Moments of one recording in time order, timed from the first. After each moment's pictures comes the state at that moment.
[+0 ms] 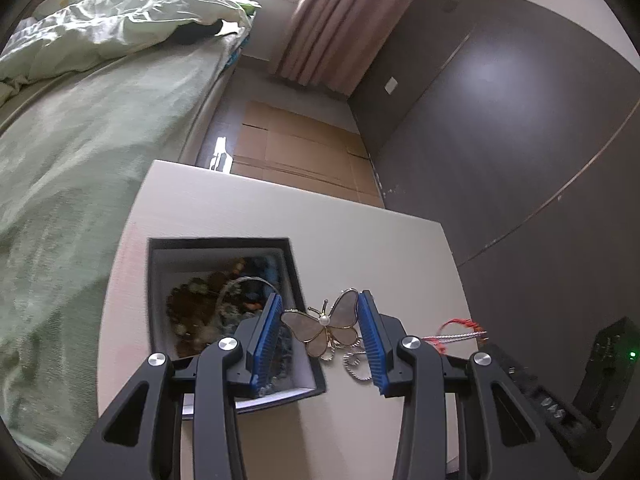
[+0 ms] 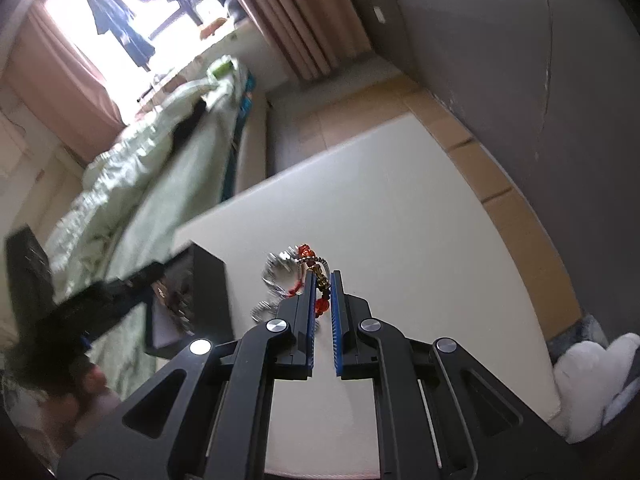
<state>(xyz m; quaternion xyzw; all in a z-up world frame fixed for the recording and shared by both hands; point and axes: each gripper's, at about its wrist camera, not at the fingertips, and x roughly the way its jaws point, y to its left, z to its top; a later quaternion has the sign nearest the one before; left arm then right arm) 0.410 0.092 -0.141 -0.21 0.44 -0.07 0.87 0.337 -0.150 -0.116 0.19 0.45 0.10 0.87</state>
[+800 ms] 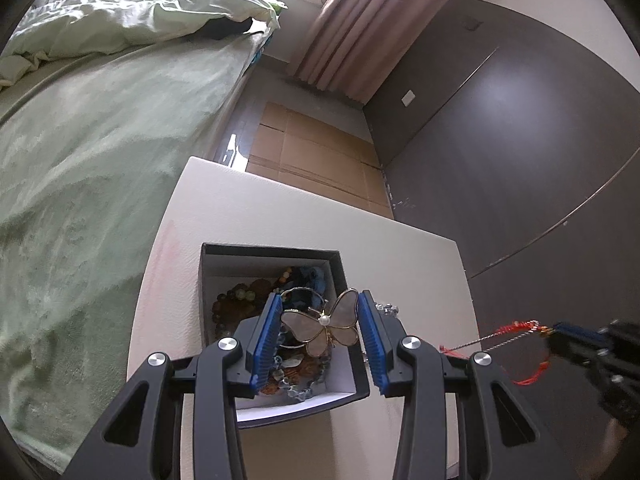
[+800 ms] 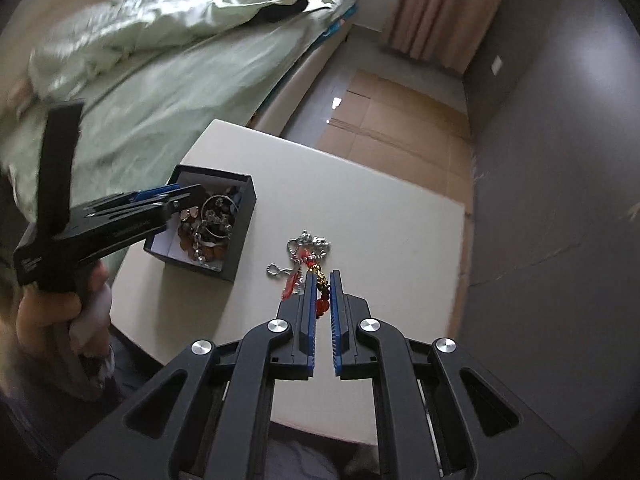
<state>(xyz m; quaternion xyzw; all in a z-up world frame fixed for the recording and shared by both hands) 0.407 0.127 -0.146 -0.24 0.44 -0.05 0.86 0.359 -0.022 -0.027 -0.21 0.52 0.18 0.81</state>
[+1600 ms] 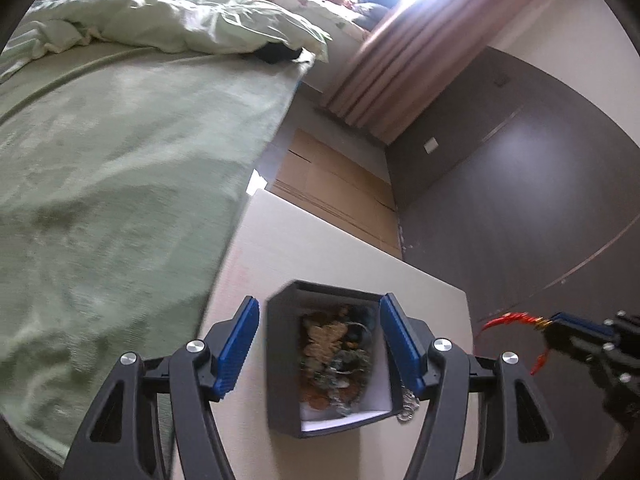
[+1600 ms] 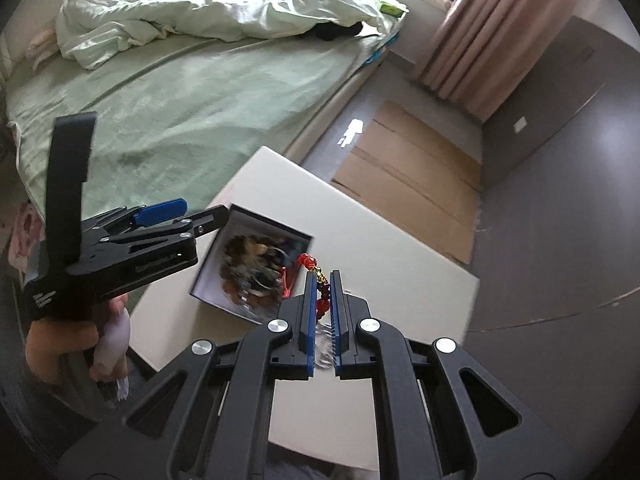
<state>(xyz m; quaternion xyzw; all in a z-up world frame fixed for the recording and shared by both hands) 0.380 0.198 -0.140 -0.31 0.39 0.00 0.87 0.366 0.083 -0.024 -0.27 0.49 0.21 0.80</state>
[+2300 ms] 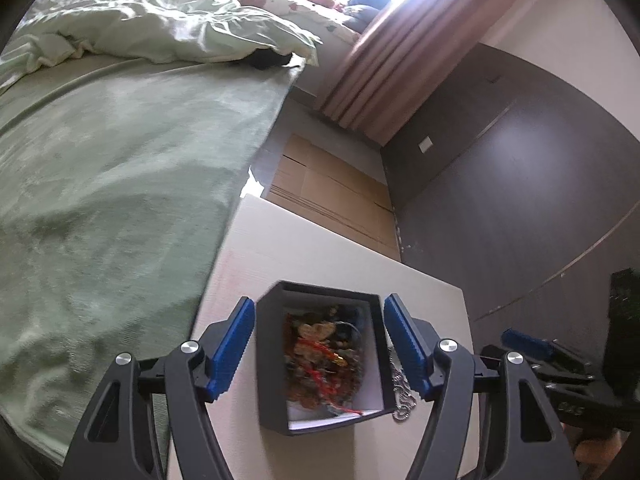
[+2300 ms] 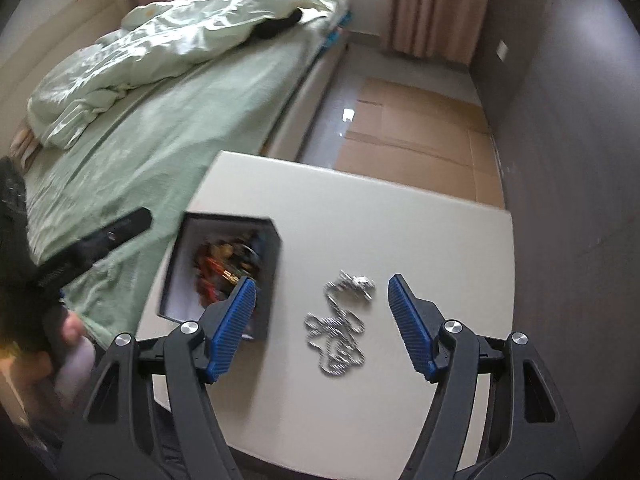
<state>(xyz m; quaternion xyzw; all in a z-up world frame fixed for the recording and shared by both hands) 0.381 0.178 -0.129 -0.29 0.39 -0.01 0.87 0.398 -0.009 -0.077 -0.10 0.53 0.18 0.83</state>
